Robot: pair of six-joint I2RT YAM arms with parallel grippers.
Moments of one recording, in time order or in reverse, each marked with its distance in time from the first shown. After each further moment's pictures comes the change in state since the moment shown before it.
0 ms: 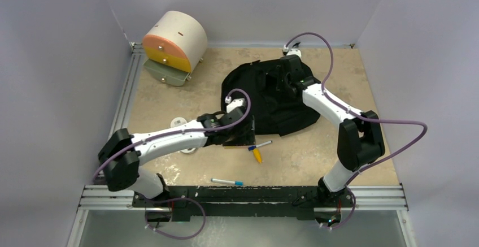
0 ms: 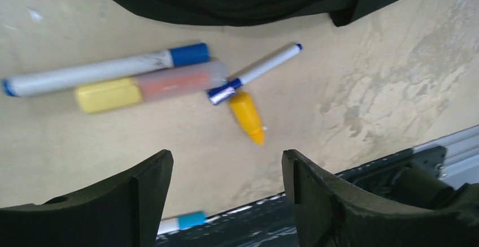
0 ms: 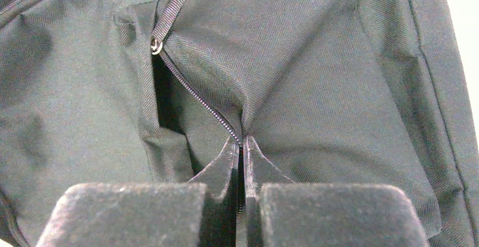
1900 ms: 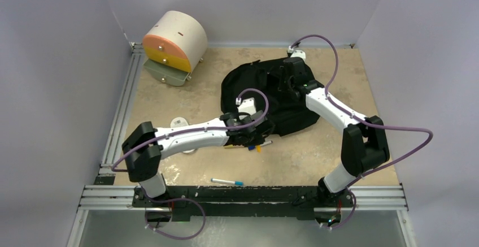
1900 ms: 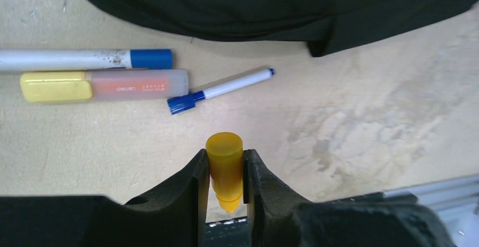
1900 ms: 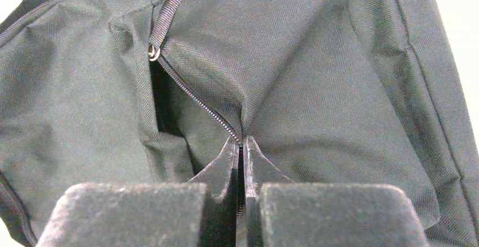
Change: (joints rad) left arm -0.135 0.265 0.264 -0.153 -0.186 -0.306; right arm -0.014 -0.064 -0.072 0.058 0.008 0.041
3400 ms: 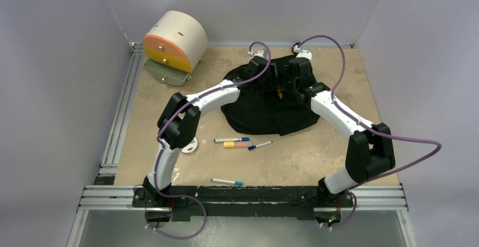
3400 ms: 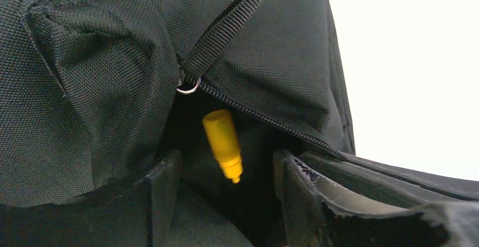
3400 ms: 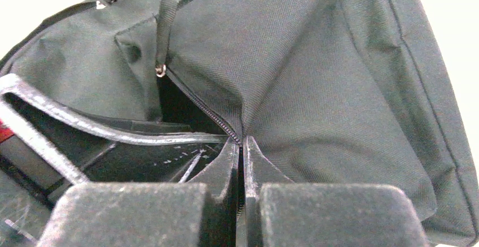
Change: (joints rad) left arm 0.380 0.440 0.458 0.558 0.375 0.416; right arm -0.013 -0.070 -0.037 0.008 -0.025 0.031
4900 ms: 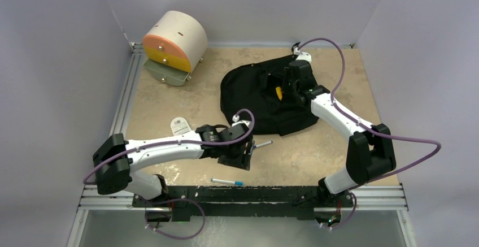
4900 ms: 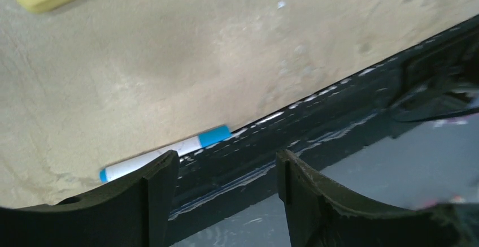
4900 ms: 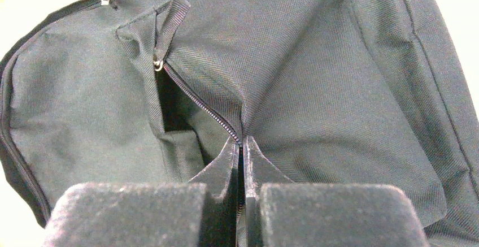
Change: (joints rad) left arm -0.373 -0.755 -0.760 -0.541 -0.010 -0.069; right arm -0.003 -0.013 -0.047 0.050 -0.019 0.007
